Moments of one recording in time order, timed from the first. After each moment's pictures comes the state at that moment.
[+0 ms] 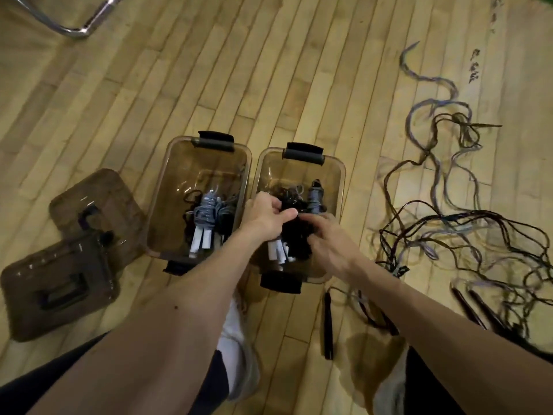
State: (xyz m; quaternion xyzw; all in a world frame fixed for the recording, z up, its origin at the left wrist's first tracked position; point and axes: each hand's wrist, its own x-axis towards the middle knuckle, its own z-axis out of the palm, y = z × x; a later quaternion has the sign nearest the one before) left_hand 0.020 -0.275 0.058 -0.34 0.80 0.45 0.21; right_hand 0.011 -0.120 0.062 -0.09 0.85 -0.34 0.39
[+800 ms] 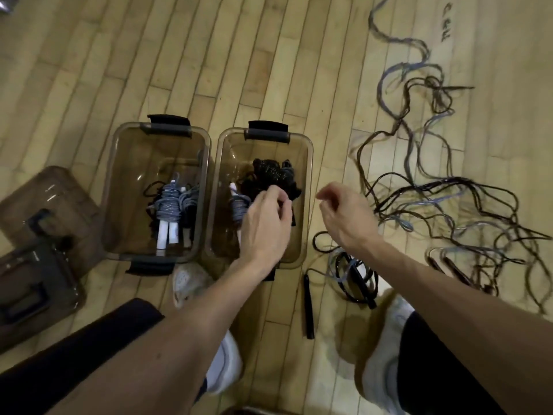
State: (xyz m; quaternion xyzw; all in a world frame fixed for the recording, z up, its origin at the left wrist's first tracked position) left_hand 0.045 -0.202 0.048 -0.19 0.90 0.40 0.03; right_hand -0.014 -0.060 0.066 -0.06 0.92 -0.31 0.24
